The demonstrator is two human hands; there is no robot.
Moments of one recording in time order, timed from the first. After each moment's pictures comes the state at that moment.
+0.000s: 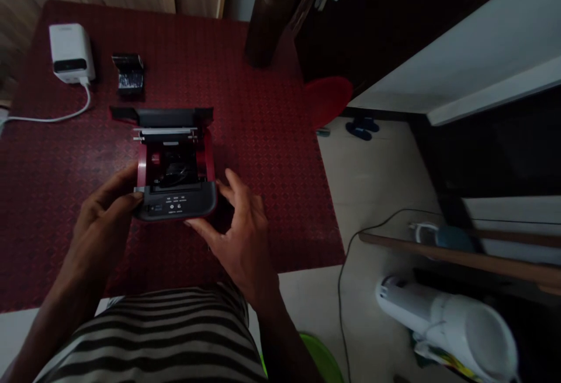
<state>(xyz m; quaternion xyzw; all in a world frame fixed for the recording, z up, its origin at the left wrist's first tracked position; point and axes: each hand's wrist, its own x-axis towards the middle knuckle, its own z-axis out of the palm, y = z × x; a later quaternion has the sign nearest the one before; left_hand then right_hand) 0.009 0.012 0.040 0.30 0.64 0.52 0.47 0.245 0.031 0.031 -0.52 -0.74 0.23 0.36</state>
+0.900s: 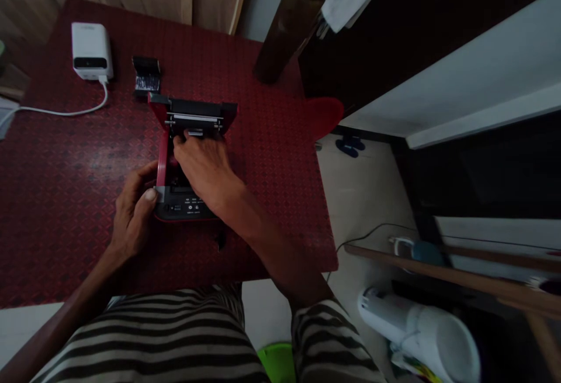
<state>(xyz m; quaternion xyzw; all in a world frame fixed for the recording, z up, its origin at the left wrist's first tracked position) 0.000 0.011 0.003 0.50 0.60 0.53 0.33 0.143 0.145 0.095 -0.40 -0.91 0.07 -0.04</state>
